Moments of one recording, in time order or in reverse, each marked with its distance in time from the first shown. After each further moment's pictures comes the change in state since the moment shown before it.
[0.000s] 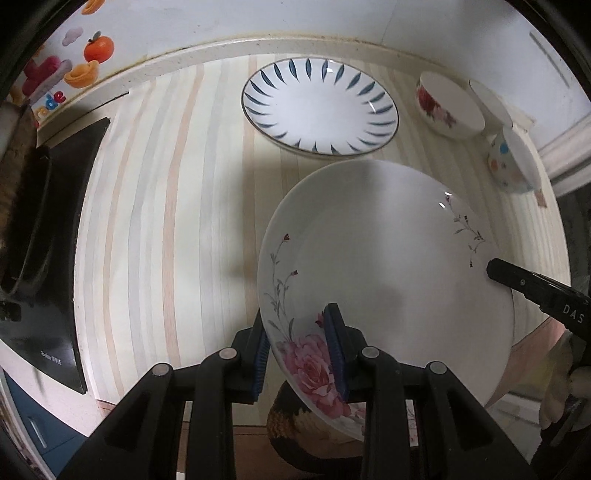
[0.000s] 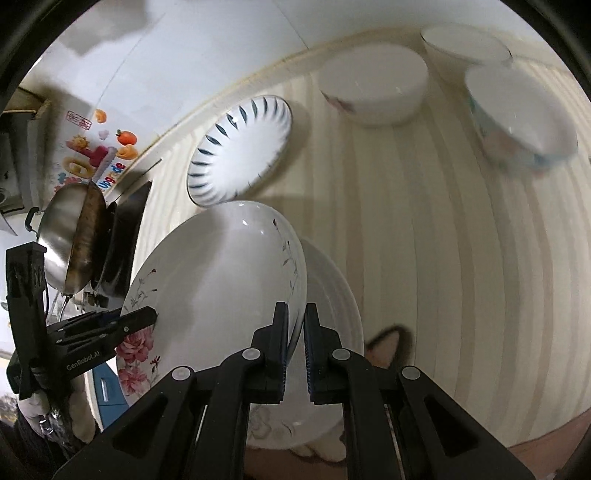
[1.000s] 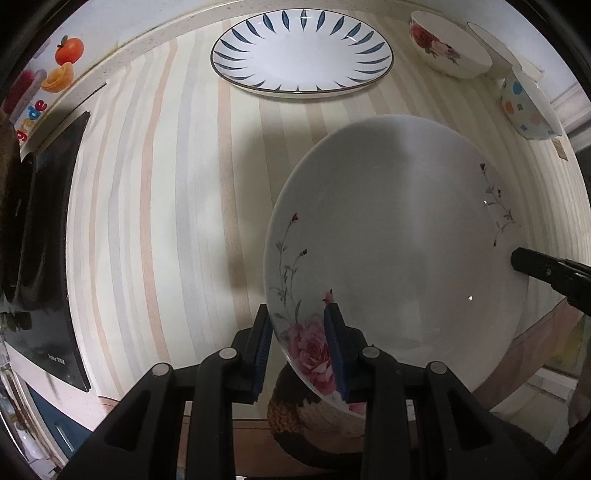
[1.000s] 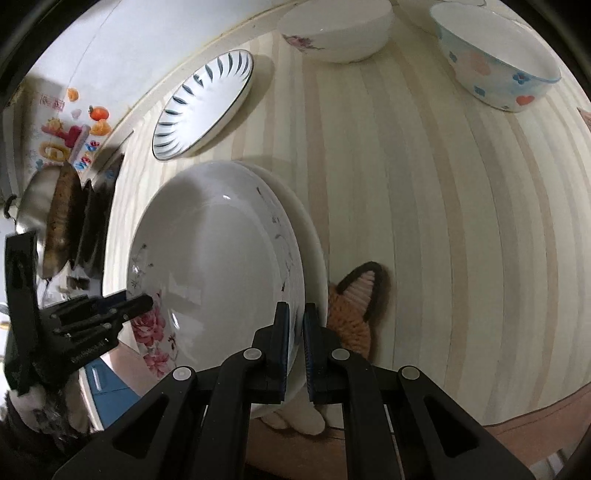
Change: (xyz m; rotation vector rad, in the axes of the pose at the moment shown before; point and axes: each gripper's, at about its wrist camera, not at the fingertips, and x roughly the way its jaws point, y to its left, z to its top) left arm 0.038 -0.023 -0.014 0.080 0.107 0.082; right arm 0.020 -0.018 -0.015 0.046 0.117 -0.048
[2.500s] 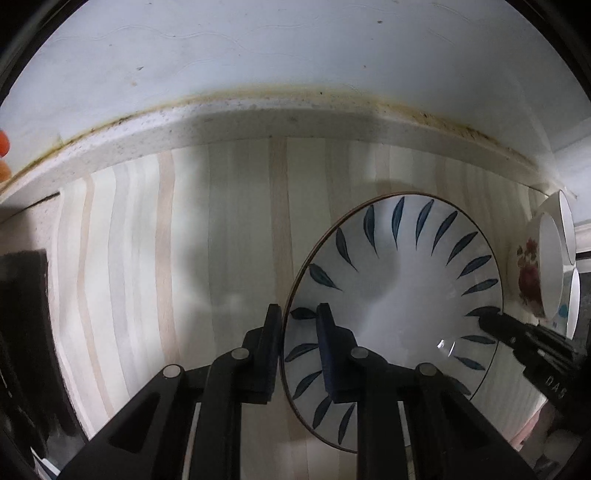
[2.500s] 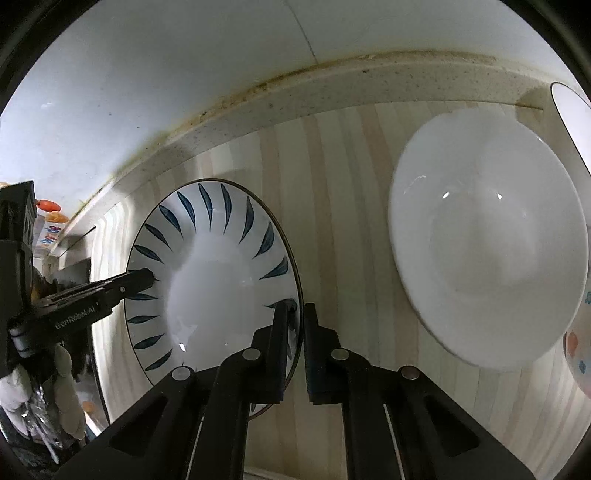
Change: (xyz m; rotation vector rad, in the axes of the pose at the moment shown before) left arm 0.027 0.093 0.225 -0.112 -0.049 -0.130; right arm 0.065 0.064 0.217 0.033 -0.061 -0.078
